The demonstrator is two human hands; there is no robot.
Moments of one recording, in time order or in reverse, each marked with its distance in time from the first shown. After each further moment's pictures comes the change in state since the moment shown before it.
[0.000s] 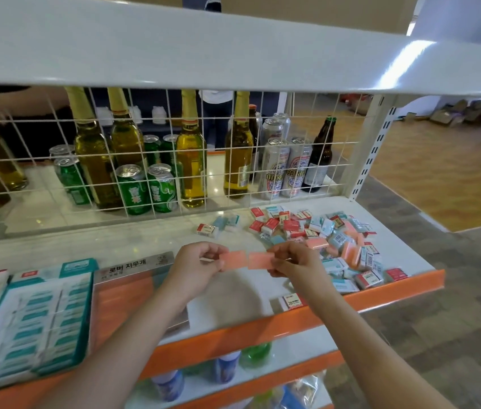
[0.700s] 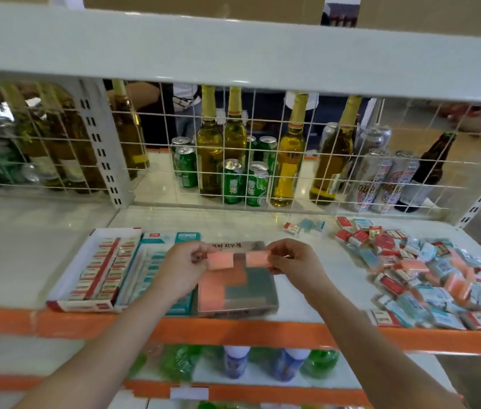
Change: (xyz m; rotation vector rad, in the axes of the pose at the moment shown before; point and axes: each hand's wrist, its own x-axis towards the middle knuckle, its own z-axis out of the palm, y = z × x) left_hand -0.064 -0.046 -0.133 0.267 0.295 -0.073; right_hand 0.001 -0.023 0.136 -0.126 -0.278 -0.021
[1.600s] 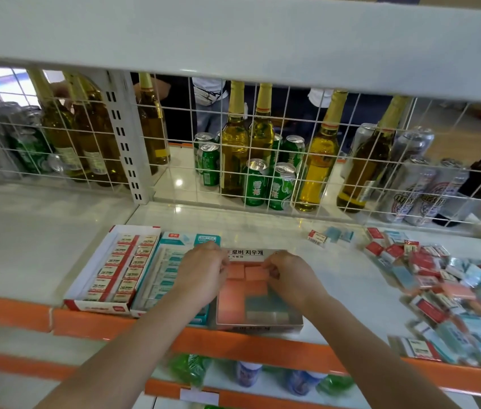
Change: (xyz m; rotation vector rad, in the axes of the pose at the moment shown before) left_hand 0.024 -0.021 0.006 0.647 0.047 0.190; right_hand 0.037 0.015 0.039 -0.761 -0.214 -0.196
